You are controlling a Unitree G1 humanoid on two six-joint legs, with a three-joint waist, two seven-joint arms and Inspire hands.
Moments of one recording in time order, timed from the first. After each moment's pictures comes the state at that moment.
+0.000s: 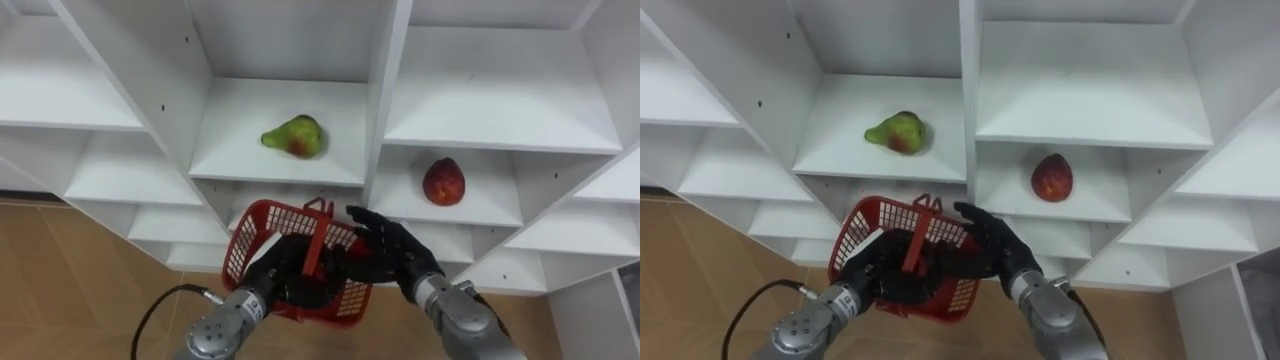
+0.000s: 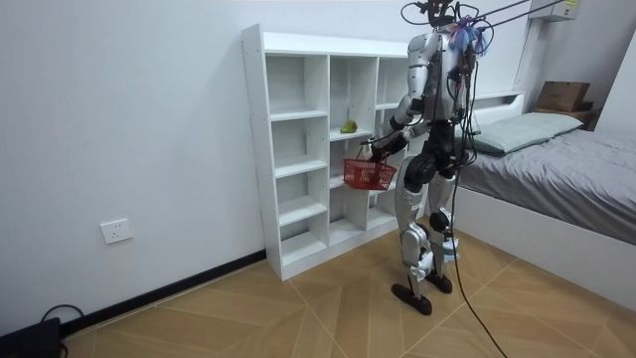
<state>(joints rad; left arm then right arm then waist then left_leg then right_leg) -0.02 0.21 -0.39 0.54 -0.09 -0.12 -0.14 -0.15 -0.21 0.41 0.71 0.18 -0.16 0.13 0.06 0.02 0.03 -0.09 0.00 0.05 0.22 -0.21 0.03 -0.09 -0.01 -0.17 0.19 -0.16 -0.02</state>
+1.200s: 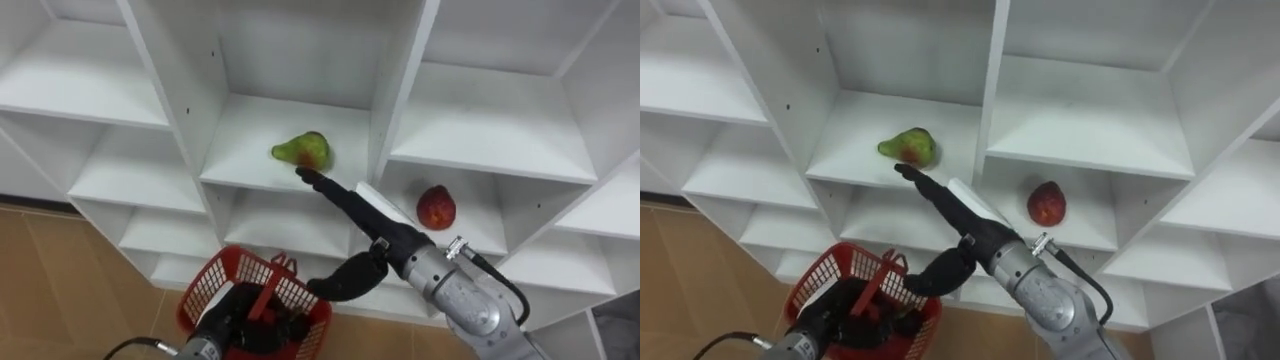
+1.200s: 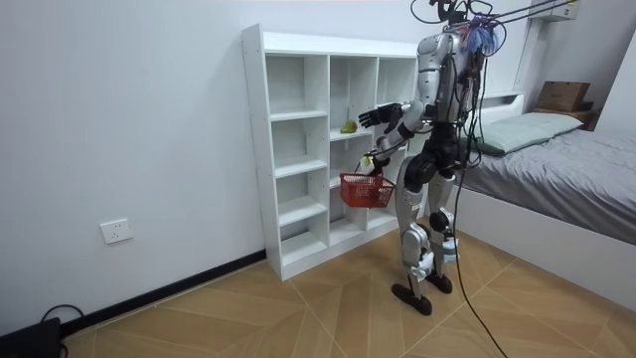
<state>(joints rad) 0.08 0.23 -0.26 0.71 0.01 -0.14 -0.09 -0.02 -0.31 0.42 0.09 -0.25 -0.14 0.20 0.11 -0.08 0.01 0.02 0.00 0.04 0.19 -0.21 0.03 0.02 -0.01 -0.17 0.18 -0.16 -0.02</state>
